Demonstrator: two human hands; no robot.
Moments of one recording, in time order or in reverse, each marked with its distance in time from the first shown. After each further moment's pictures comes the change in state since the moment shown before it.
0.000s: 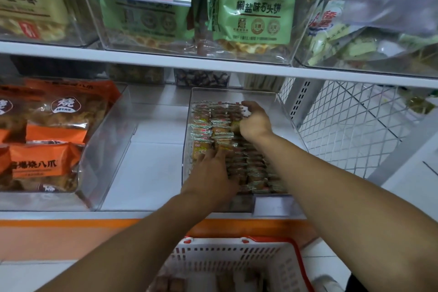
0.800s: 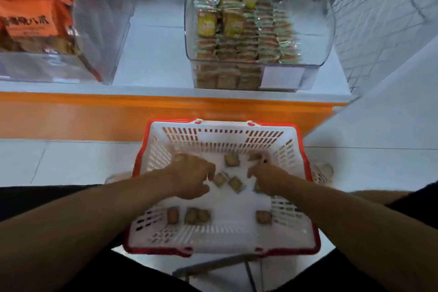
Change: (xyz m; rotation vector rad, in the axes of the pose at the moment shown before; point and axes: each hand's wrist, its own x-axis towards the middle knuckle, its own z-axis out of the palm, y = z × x) left_hand -0.171 -0.110 0.089 0.408 -0.766 0.054; right_hand -0.274 0.261 0.017 -0.865 -1.008 -0.094
